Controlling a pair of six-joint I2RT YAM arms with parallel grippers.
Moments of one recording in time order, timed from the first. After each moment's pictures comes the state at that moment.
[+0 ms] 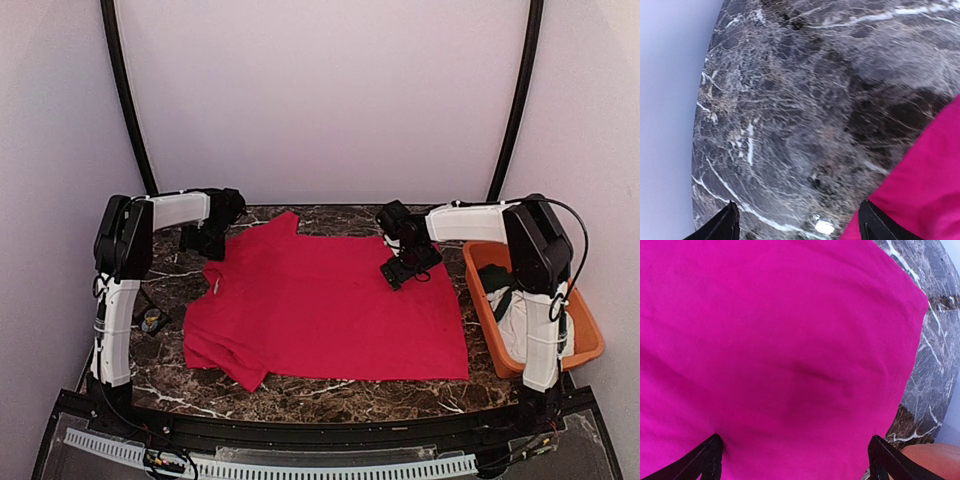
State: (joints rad) left arm -0.33 2.30 1.84 -0.96 -0.70 -0.45; right arm 0.58 2.08 1.51 -0.73 0.39 0.06
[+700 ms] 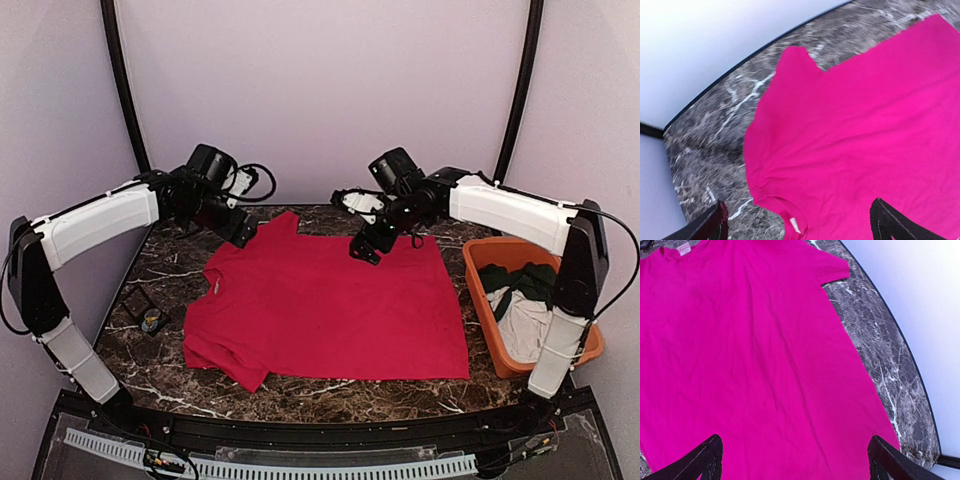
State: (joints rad) left arm -0.53 1.65 1.53 -0.70 -0.27 0.07; right arm 0.72 1.81 1.64 -0.71 0.03 -0.41
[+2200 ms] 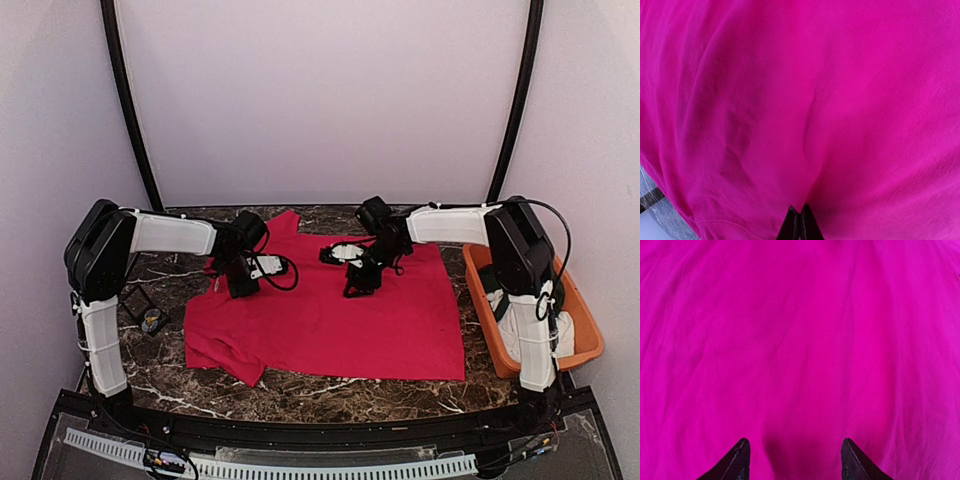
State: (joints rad) left arm -0.55 1.99 1.34 -0.59 -0.17 0.68; right arm 0.64 2.18 1.64 -0.62 -0.35 -0.76
